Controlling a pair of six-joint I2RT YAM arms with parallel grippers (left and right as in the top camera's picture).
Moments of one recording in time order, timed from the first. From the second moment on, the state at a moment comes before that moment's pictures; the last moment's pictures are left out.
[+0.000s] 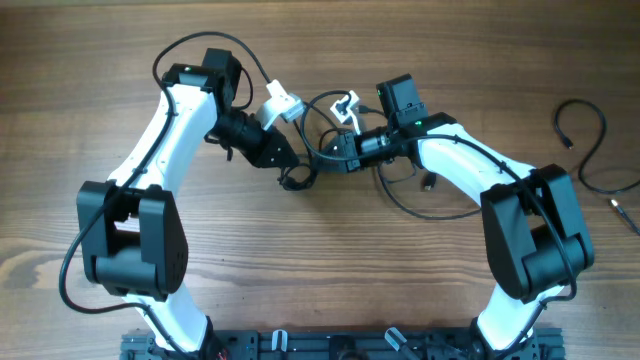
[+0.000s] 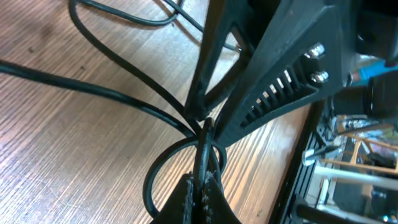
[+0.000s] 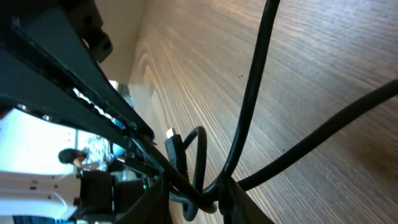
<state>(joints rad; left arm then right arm) -0.16 1.90 1.49 -1.20 0.75 0.65 0.38 1.92 1.17 -0.30 -1.06 0.25</state>
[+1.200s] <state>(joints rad) -0.10 1.92 1.48 -1.09 0.72 0.34 0.48 1.89 1.19 -0.21 -0.77 0.56</state>
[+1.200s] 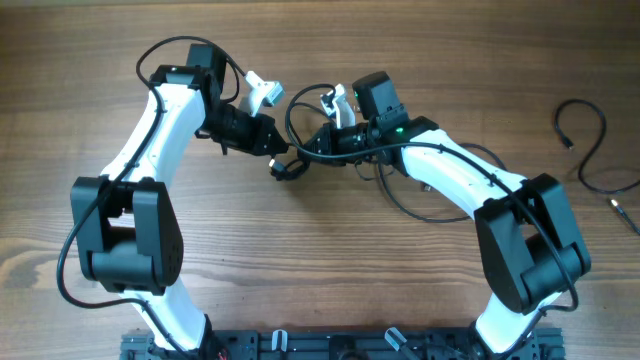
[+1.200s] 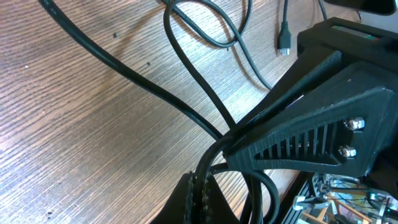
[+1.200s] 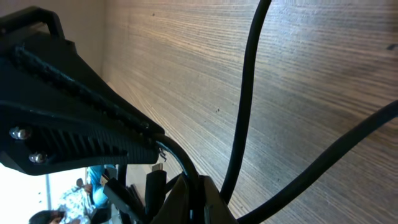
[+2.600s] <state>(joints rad) -0.08 1.92 1.48 -1.04 0.70 0.17 0.76 1.76 1.22 -0.21 -0.40 0.57</state>
